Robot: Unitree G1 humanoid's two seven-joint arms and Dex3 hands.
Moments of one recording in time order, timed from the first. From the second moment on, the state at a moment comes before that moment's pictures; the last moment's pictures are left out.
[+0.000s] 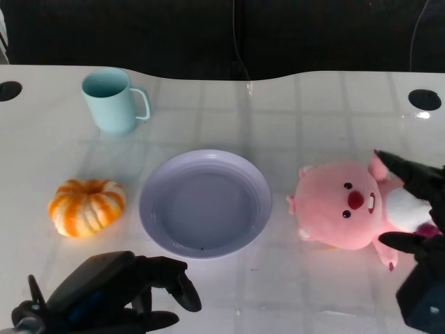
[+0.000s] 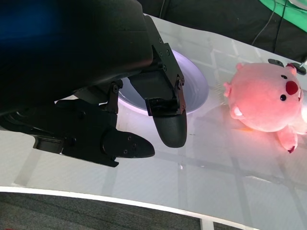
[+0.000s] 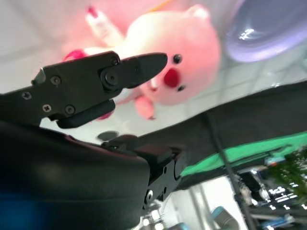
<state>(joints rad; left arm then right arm) 0.18 0.42 -0.20 -0.33 0.40 -0.08 -0.34 0.06 -0.38 0.03 -0.25 -0.63 0.01 0.09</state>
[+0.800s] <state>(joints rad) 0.18 0.42 -0.20 -0.34 0.43 -0.07 -0.34 -0.14 -0.44 0.21 -0.08 -0.88 0.22 0.27</state>
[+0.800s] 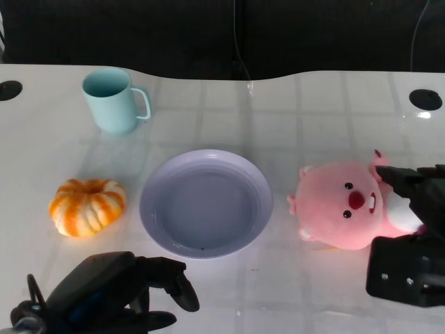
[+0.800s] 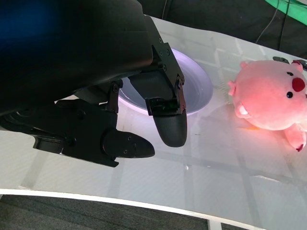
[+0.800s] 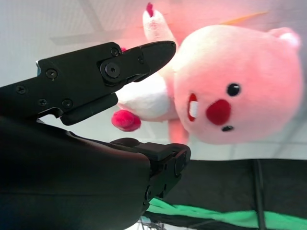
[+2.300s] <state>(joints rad) 0.20 0.41 -0.20 -0.37 0.46 -0.06 -0.34 -0.61 -0.31 0.33 0.94 -0.64 -0.02 -0.22</state>
